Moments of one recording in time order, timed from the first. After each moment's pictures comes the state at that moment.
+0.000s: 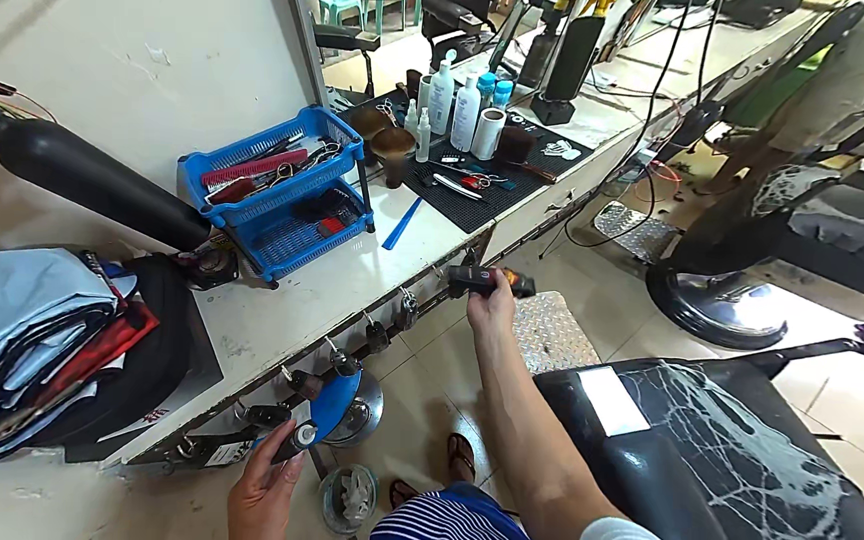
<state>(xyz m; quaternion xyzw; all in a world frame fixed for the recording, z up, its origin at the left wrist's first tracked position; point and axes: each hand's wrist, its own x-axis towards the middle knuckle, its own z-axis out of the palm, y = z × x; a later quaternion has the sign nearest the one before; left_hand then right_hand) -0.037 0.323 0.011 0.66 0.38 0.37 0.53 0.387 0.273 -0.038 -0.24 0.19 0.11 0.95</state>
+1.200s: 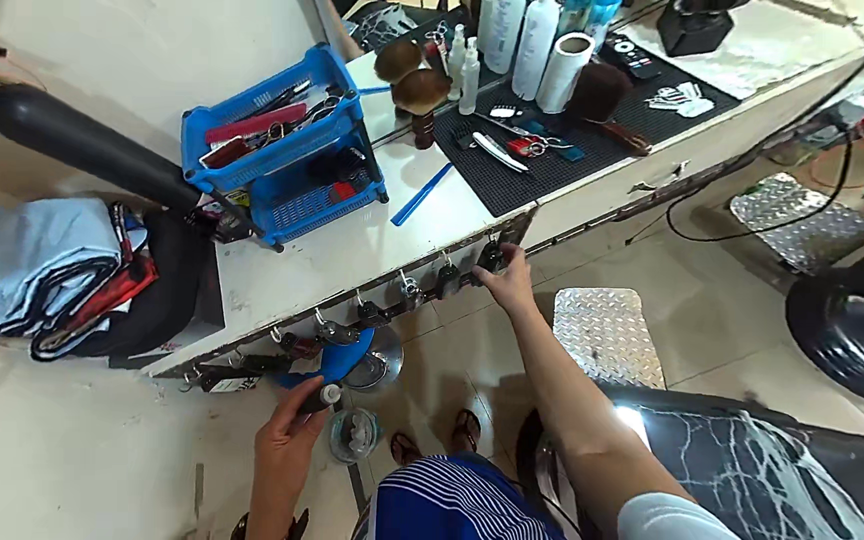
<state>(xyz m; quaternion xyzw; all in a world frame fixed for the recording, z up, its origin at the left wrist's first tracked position) 0.060 0.255 0.029 0.68 0.40 0.37 0.49 0.495 0.255 -0.118 -0.78 -0.27 0.21 0.52</state>
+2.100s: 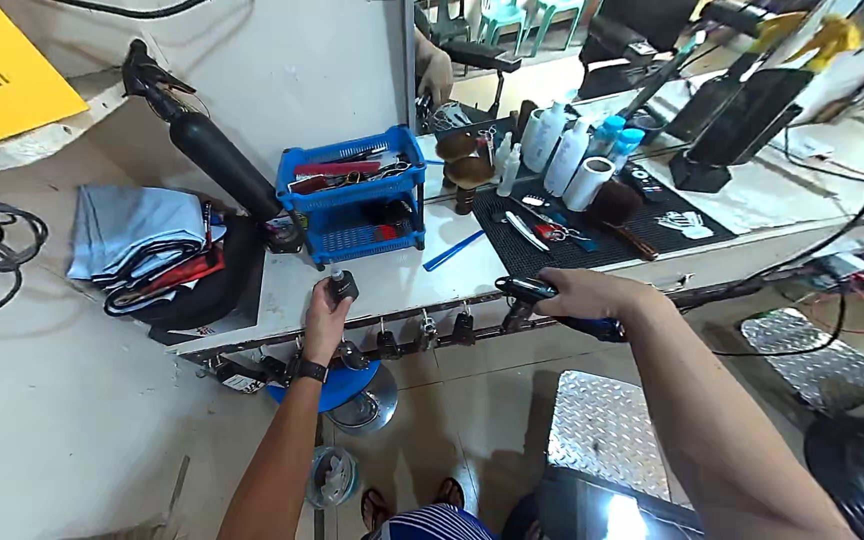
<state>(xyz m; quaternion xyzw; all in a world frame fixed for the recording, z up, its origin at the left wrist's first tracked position) 0.155 0.423 0.009 0.72 0.49 0.39 0.31 0.565 0.247 0.089 -0.76 -0.57 0.30 0.06</state>
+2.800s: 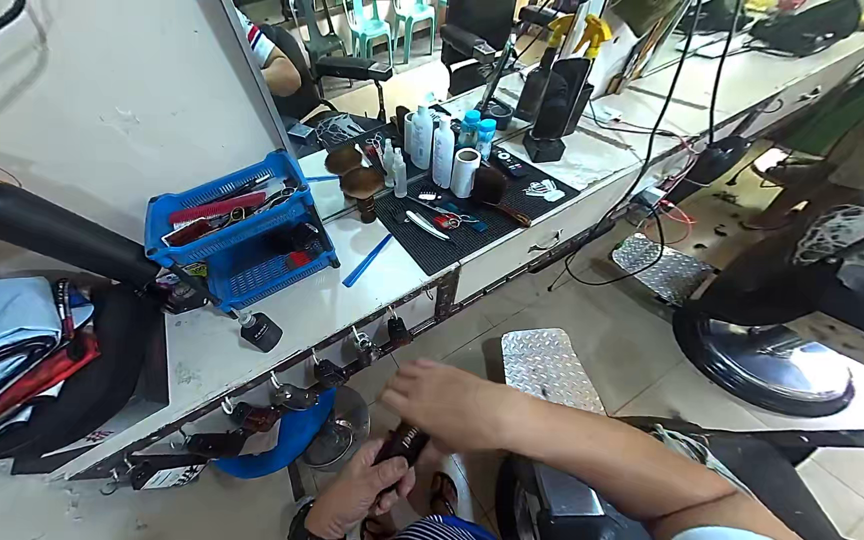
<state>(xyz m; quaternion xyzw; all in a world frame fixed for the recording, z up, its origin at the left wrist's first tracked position) 0.171 0.237 -0.005 0.48 0.16 -0.01 0.86 0.398 0.164 0.098 -0.54 -0.82 0.17 0.09</state>
